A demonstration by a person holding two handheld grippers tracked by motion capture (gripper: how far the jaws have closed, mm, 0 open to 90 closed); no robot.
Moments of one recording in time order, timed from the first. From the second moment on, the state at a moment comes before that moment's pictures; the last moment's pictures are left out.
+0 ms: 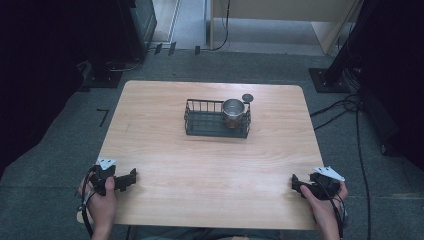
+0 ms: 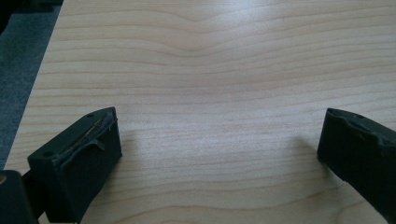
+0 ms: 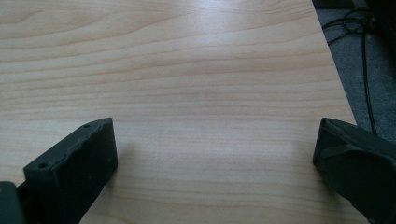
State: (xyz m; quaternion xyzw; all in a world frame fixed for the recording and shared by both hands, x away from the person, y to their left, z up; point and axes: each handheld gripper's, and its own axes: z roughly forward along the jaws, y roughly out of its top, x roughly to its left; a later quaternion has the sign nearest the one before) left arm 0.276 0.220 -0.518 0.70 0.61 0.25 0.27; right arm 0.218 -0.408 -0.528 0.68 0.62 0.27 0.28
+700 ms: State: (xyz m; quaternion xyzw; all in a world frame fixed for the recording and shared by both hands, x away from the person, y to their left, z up) left arm 0.276 0.220 -0.519 0.70 0.61 0.25 0.27; right arm 0.217 -0.407 -0.528 0.68 0.62 0.27 0.28
